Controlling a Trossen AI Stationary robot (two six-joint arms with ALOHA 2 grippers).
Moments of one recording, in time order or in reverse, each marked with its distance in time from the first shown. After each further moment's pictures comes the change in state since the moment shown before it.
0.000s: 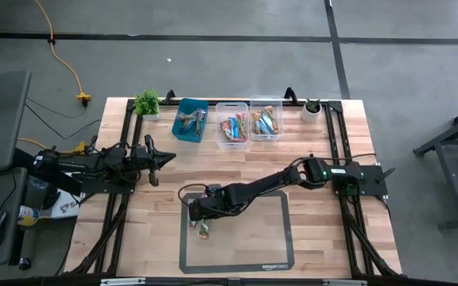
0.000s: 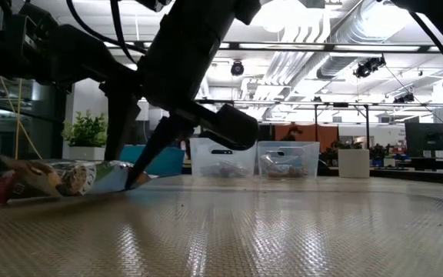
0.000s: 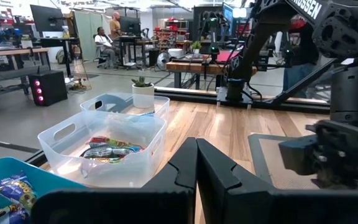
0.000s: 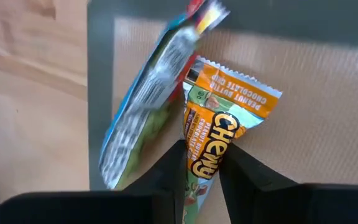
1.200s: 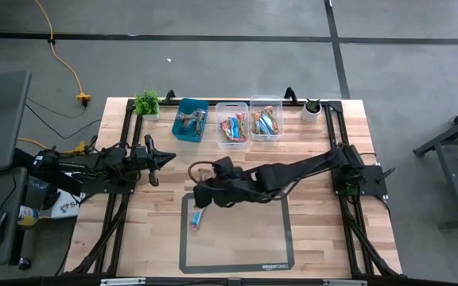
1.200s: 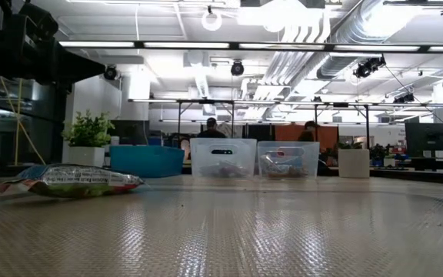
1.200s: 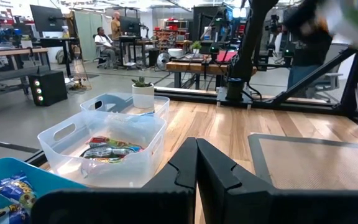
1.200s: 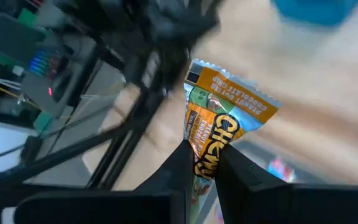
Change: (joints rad) left arm 0.000 0.000 0.000 0.000 0.000 0.000; right arm 0.050 -0.378 0.002 -0.003 0.427 -0.377
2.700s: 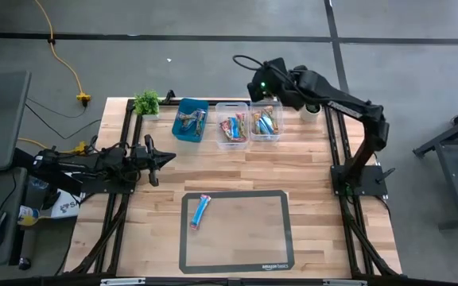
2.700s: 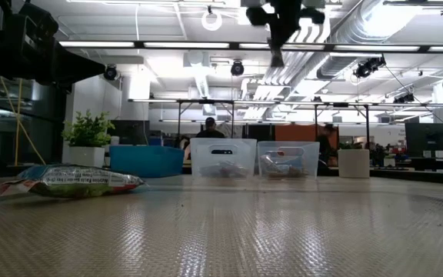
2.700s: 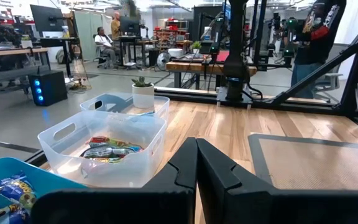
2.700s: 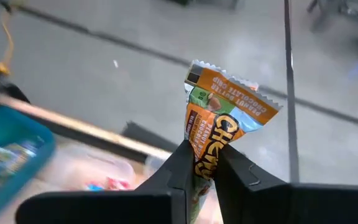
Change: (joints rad) left arm 0.000 0.000 0.000 0.000 0.000 0.000; right arm -0.646 -0.319 -0.060 -0.463 0.307 -0.654
